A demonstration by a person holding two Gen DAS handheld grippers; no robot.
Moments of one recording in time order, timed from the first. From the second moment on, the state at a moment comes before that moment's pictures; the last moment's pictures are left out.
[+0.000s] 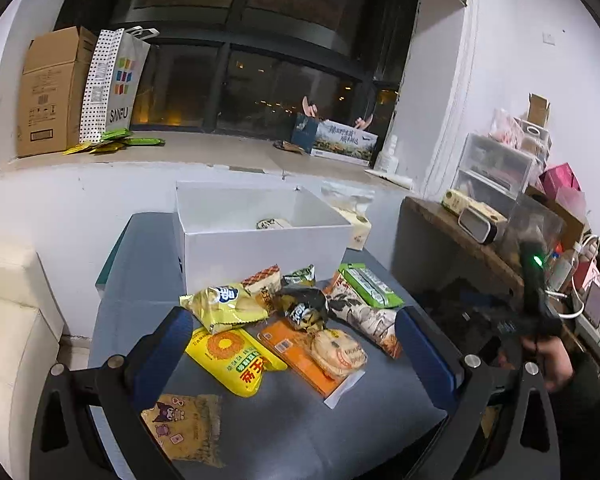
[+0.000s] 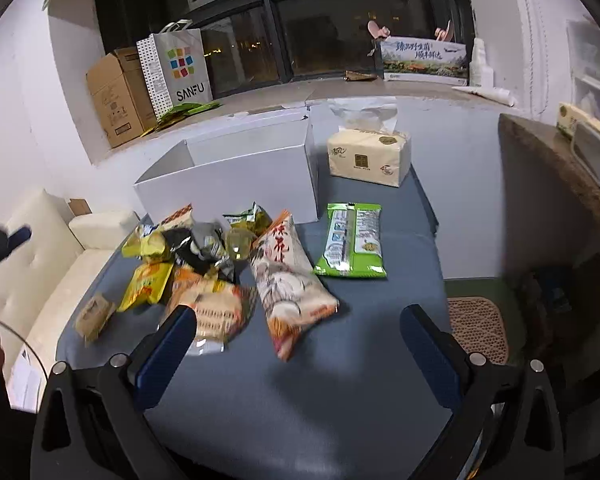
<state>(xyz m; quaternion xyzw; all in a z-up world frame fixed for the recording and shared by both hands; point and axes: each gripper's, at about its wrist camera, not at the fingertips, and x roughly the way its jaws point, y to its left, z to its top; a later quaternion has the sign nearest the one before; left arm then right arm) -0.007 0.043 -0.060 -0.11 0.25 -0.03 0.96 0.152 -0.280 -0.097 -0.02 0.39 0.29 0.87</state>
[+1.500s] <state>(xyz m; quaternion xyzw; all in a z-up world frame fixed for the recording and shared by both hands) 0.000 0.103 -0.127 -0.03 0.40 -0.05 0.91 0.240 -0.262 -0.070 -0.03 0.38 0.30 0.87</state>
